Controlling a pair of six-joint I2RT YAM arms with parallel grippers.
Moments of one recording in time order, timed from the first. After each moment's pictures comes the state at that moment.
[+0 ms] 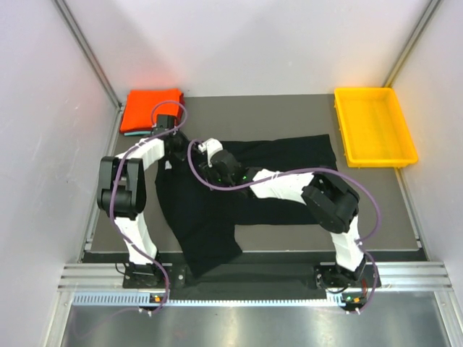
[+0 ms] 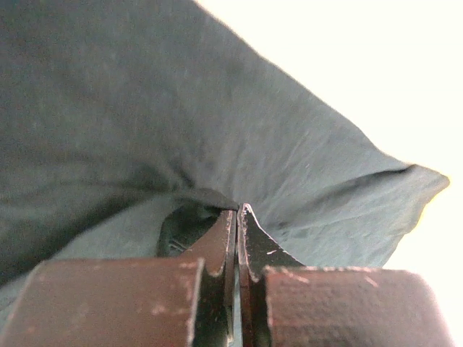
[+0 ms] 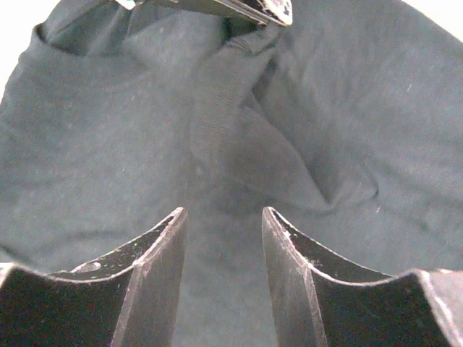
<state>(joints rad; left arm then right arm) -0.10 1.89 1.27 -0.27 0.27 -0.86 0.97 1.99 1.34 0.07 0.18 0.21</state>
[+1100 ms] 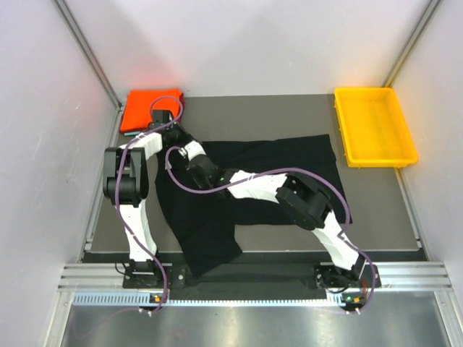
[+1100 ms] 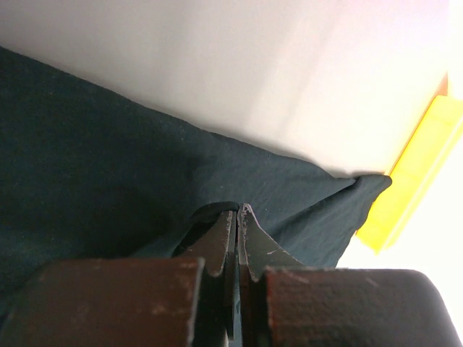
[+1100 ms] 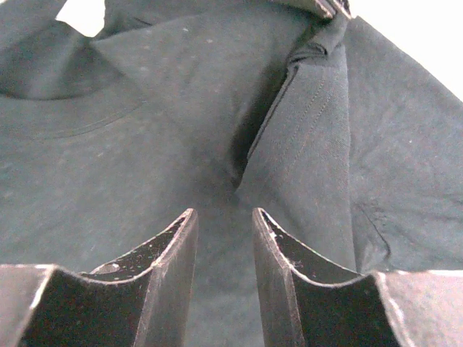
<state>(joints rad) -0.03 2.07 1.42 -0.18 0.46 -0.91 1.04 2.24 1.64 -0.01 0.39 0.11</state>
